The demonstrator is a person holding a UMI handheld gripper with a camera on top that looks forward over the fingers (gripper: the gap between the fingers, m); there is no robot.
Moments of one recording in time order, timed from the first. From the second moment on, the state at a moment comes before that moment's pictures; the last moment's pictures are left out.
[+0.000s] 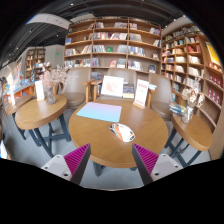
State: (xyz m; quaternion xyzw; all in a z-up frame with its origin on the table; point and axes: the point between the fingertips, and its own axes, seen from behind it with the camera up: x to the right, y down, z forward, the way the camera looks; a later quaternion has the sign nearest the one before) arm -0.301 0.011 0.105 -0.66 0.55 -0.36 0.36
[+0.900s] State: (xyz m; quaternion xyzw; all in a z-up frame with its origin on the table) arm -0.157 -0.034 -0.001 -0.61 0.64 -0.34 0.32
